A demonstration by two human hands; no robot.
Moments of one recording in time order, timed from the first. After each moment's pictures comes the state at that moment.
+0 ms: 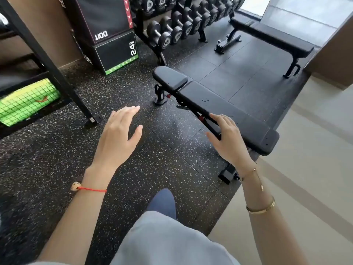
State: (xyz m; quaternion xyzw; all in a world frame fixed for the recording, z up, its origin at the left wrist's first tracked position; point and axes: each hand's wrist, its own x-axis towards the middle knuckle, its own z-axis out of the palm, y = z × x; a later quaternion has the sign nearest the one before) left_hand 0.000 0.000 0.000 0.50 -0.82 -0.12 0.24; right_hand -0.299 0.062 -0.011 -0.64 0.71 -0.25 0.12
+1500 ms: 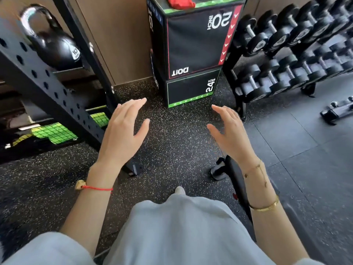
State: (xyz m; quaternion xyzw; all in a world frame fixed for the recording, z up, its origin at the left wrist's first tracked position) left_hand 0.179 -0.776 0.006 0.69 -0.66 -0.06 0.27; right_hand -0.096 -0.853 -0.016 -0.78 0.54 -0.23 0.20
